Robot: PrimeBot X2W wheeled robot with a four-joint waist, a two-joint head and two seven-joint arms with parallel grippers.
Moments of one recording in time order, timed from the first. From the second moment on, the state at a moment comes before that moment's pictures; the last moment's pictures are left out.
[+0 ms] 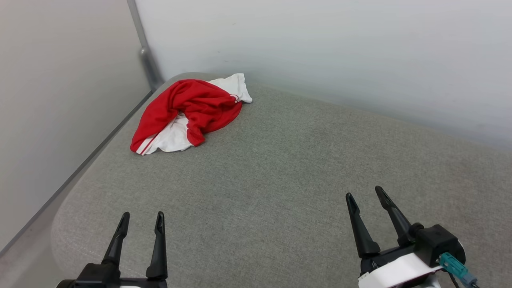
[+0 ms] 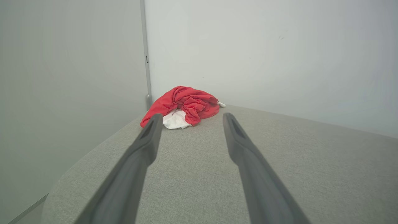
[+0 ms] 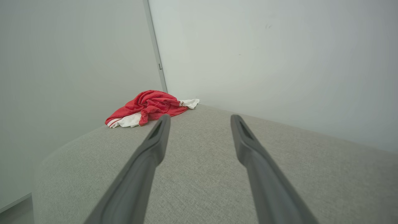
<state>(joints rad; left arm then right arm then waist) 0.17 0.05 0.01 -0.08 -0.11 -0.08 -0.26 -0.01 -0.05 0.18 0.12 0.18 0.13 -0.26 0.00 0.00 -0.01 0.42</state>
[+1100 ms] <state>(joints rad) -0.46 0.46 -0.03 0.22 -0.49 -0.13 -0.14 -0.16 -0.10 0.18 -0.14 0.02 0.13 -0.26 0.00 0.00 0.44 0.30</state>
